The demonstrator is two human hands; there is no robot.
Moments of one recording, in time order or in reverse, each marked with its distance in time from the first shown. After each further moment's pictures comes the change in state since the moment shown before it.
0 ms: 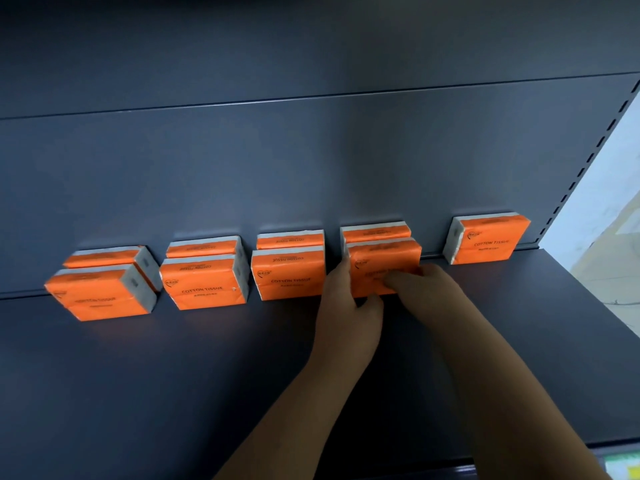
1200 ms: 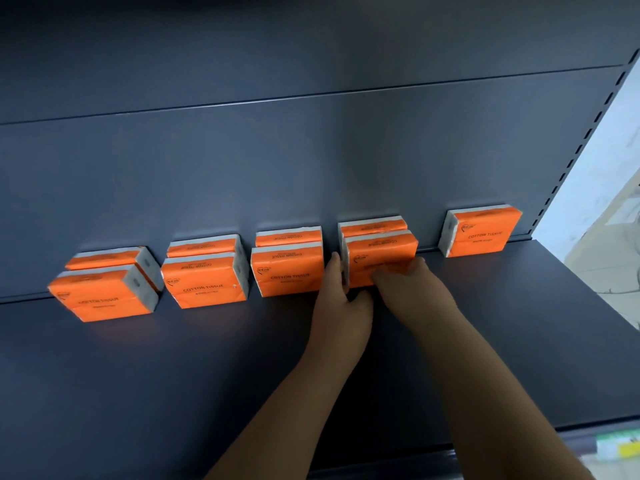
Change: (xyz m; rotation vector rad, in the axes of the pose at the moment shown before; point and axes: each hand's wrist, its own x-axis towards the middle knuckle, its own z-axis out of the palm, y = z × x) left_hand -0.008 0.011 -0.008 -0.071 -0.007 -0.147; right_hand 0.002 0.008 0.025 -0.104 0.097 0.018
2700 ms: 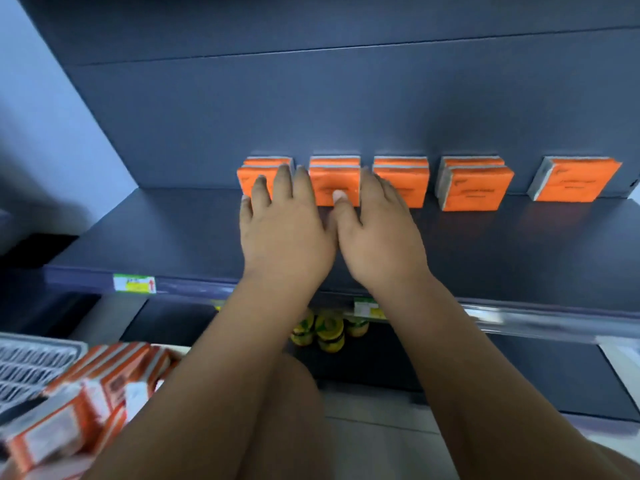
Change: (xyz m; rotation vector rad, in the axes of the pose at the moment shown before) left_hand -0.196 0.062 -0.193 1.368 0.567 0.212; right_hand -0.242 -0.054 0.105 -0.172 0.088 -0.768
